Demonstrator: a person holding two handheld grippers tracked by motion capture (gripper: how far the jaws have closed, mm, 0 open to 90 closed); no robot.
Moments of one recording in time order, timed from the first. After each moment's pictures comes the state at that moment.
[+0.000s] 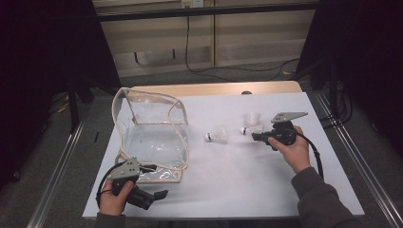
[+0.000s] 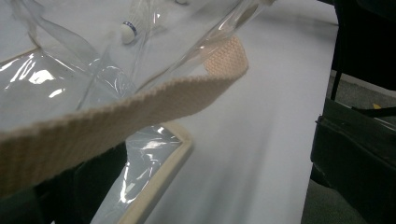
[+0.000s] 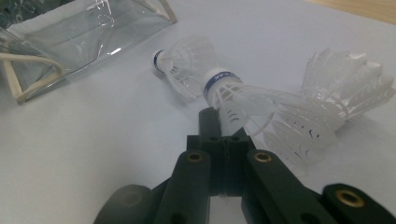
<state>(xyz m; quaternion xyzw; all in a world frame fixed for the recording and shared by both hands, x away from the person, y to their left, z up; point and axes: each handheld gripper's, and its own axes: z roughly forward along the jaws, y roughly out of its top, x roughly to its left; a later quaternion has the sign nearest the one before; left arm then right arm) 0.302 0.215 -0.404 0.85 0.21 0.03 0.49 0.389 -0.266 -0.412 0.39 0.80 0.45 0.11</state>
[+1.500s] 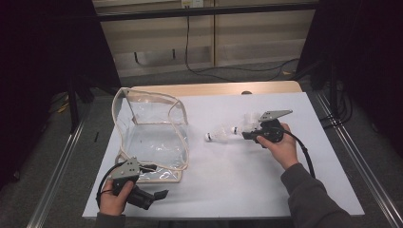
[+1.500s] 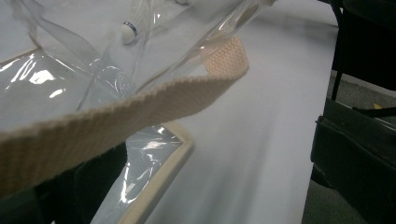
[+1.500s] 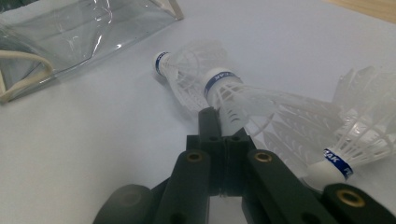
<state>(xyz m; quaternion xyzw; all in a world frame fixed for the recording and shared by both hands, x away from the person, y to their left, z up) 0.302 0.215 -0.404 0.85 0.21 0.04 0.49 0.408 -0.240 -0.421 0.36 0.81 0.44 0.11</state>
